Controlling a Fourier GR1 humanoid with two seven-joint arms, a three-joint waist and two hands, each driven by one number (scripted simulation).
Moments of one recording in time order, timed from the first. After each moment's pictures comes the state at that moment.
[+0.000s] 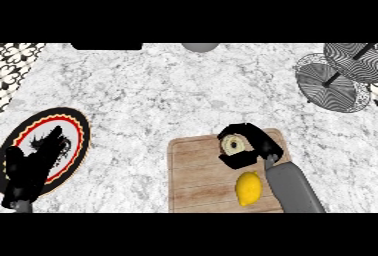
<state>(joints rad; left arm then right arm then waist) 0.03 0.30 0.17 -1.34 0.03 -0.10 0.12 -0.33 -0.05 0.14 -1.14 0.35 0.31 0.30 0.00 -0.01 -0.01</state>
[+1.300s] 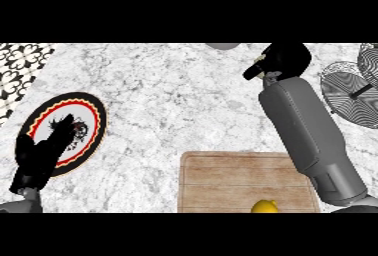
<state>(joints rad) -0.03 0.29 0.14 -1.38 0.00 -0.14 0.16 -0.94 -0.16 0.09 -0.88 1.05 -0.23 1.09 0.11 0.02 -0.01</state>
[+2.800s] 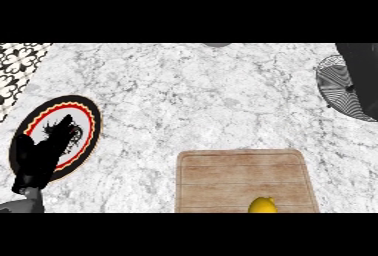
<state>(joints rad) -0.04 0.28 0.16 -1.35 0.00 -0.12 0.14 -1.32 -0.43 -0.24 -0.42 1.39 -0.59 0.99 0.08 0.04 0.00</state>
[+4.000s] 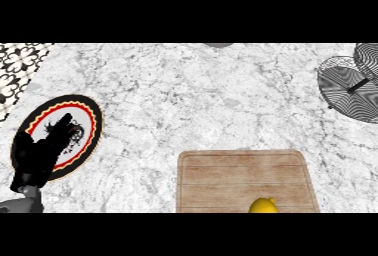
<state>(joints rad) -0.05 0.28 0.16 -1.36 0.00 -0.13 0.17 -1.36 -0.73 -0.15 -0.11 1.53 -0.33 0.71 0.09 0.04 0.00</state>
